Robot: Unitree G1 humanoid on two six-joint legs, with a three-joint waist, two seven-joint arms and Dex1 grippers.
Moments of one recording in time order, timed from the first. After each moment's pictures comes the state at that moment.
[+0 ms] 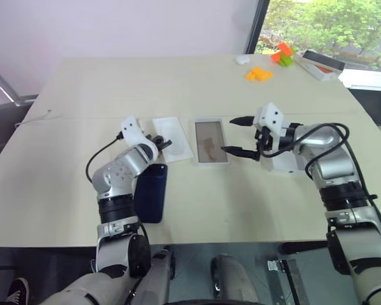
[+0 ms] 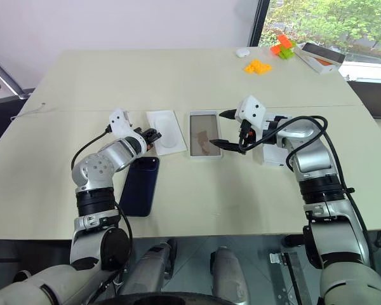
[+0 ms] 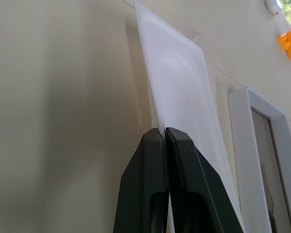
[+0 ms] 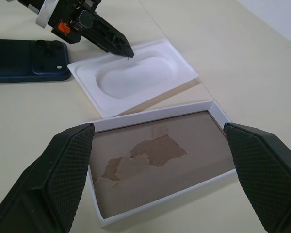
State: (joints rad) left arm -0.68 -0.04 0.43 0.10 -0.57 0.98 0.18; right arm -0.71 -0.62 0.09 0.29 0.20 0.15 1.12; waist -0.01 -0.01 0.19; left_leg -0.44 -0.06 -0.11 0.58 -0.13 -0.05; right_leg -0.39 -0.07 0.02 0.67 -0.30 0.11
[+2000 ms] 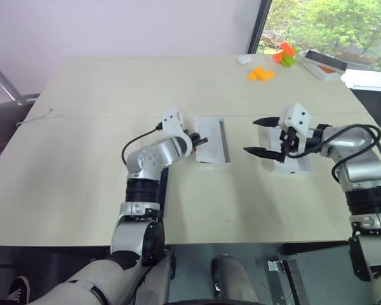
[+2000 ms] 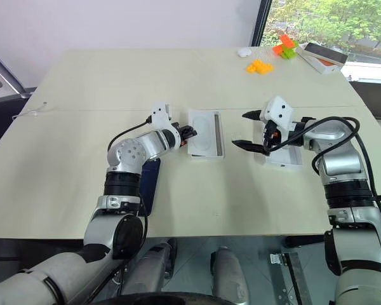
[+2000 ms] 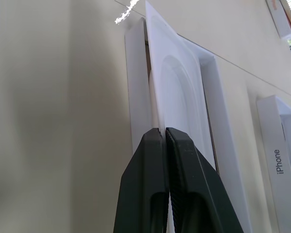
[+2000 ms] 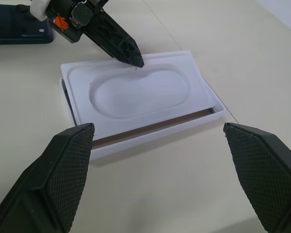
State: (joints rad) left arm -0.85 -0.14 0.29 0.35 -0.57 0.93 0.14; right arm -0.65 -0.75 0.02 0.31 0.22 0.13 1.17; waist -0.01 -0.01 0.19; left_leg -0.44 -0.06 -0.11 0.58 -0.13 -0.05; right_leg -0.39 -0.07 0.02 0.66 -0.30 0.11
